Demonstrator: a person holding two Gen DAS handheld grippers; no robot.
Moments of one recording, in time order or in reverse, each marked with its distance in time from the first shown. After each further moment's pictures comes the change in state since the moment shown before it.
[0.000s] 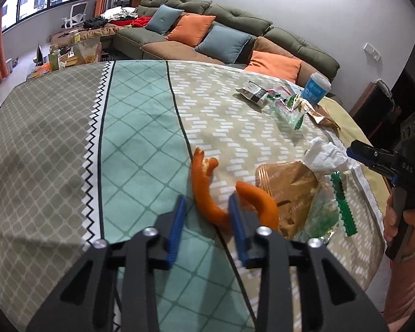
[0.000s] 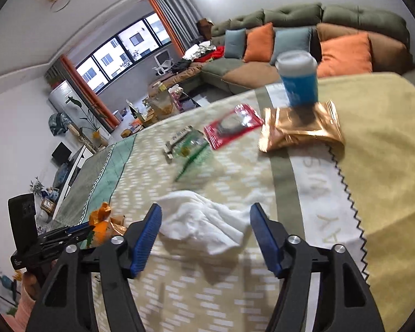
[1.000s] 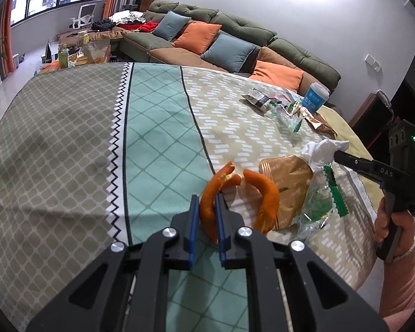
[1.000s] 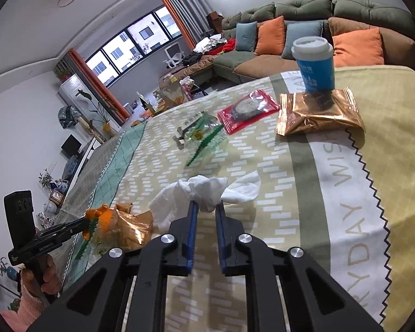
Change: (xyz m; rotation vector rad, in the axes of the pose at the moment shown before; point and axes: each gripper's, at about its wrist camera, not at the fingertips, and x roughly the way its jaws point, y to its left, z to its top) left arm -0.030 0.012 -0.020 -0.039 -0.054 0.005; right arm 0.008 0.012 -0.008 -0.035 0.018 0.066
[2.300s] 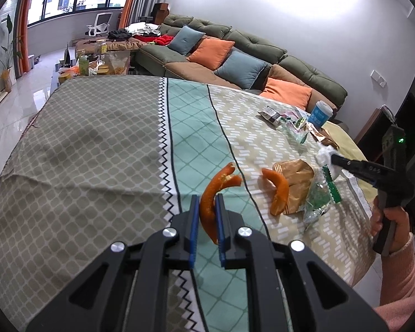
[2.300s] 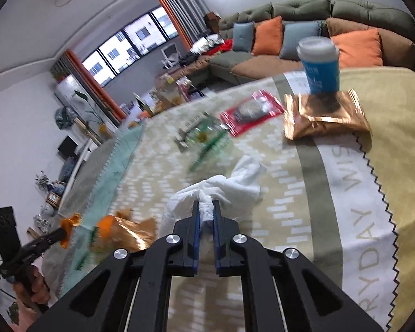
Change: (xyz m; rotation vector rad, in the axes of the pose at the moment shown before) left arm -0.056 0.026 -0.021 -0.048 -0.088 0.049; right arm 0.006 0.013 0.009 -0.008 -0.020 -0.009
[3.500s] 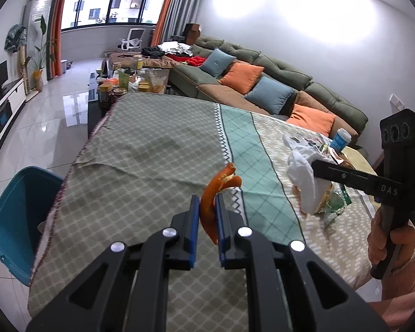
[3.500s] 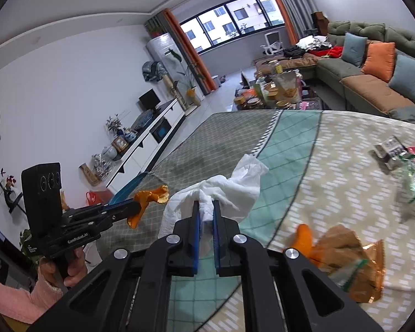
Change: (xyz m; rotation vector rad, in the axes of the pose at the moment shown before) left arm -0.076 0.048 -0.018 -0.079 -0.124 0.135; right arm 0.052 0.196 -0.035 -0.329 0.132 0.374
